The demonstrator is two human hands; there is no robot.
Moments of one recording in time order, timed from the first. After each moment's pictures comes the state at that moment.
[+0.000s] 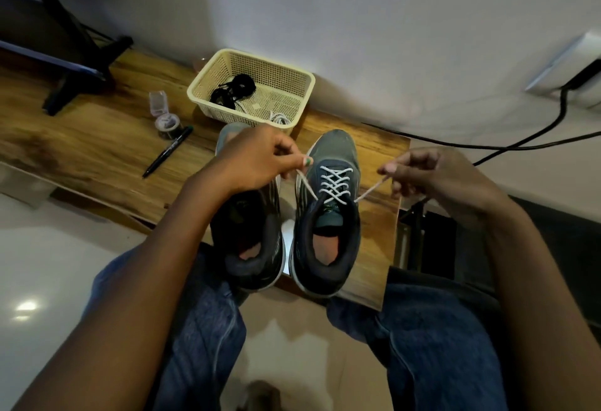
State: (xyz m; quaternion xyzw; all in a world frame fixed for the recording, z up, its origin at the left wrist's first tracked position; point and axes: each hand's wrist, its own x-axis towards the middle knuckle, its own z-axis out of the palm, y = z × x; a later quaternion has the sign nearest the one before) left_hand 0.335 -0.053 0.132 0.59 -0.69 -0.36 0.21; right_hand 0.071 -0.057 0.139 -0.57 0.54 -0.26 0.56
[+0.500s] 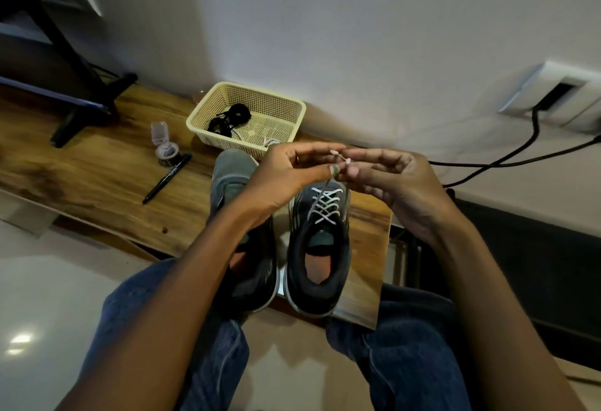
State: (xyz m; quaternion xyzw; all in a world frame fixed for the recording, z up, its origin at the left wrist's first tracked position) left_hand 0.289 -0.050 0.141 0.45 -0.55 -0.55 0.44; right_hand 0.108 -0.049 0.155 -0.46 0.44 -0.43 0.64
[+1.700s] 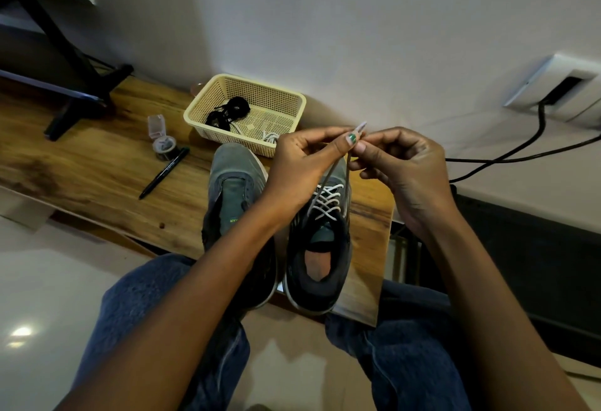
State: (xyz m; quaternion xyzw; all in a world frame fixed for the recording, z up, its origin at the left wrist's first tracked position) left_hand 0.261 -0.047 0.145 0.43 -0.50 -0.51 0.55; right_hand 0.117 -0.048 0.156 -0.50 0.44 -0.52 0.54
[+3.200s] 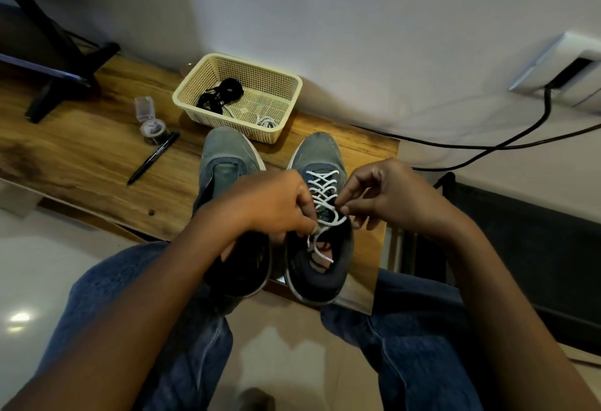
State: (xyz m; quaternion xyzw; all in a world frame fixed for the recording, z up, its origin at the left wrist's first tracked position) left_hand 0.295 -0.028 0.145 0.57 -0.74 -0.37 -0.04; right_hand 0.100 -0.044 0.139 -0.70 0.51 -0.14 0.47
